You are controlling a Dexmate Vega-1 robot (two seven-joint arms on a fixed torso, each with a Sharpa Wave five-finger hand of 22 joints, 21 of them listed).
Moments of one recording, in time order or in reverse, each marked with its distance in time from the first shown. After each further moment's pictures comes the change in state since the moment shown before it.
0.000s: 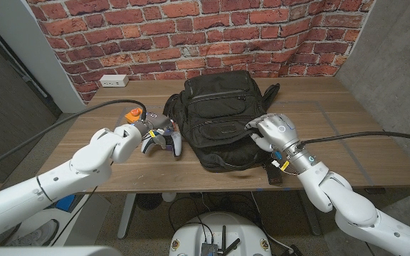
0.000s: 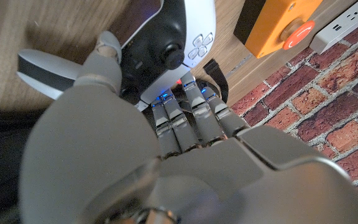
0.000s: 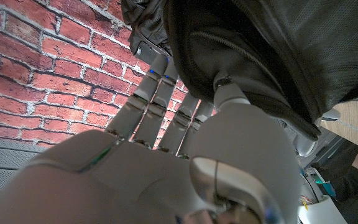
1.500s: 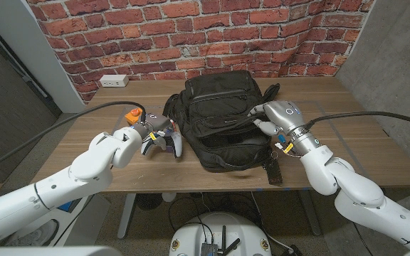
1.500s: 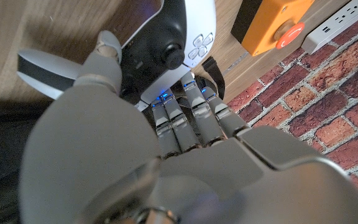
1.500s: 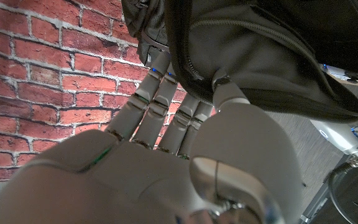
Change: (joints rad) left arm 0.053 0.008 -0.020 -0.069 0.026 0.064 -0.003; left_hand 0.000 0.000 0.003 -0.003 0.000 0.000 0.000 0.001 0.000 0.002 0.002 -0.001 0.000 0.000 0.000 0.002 0.000 0.000 0.000 0.000 0.000; right arm 0.019 0.018 0.093 -0.050 0.288 0.023 0.116; right_hand -0.005 0.005 0.032 -0.012 -0.014 0.024 0.024 -0.006 0.001 0.037 0.009 0.003 0.028 0.059 -0.016 0.000 0.003 0.027 -0.009 0.045 0.014
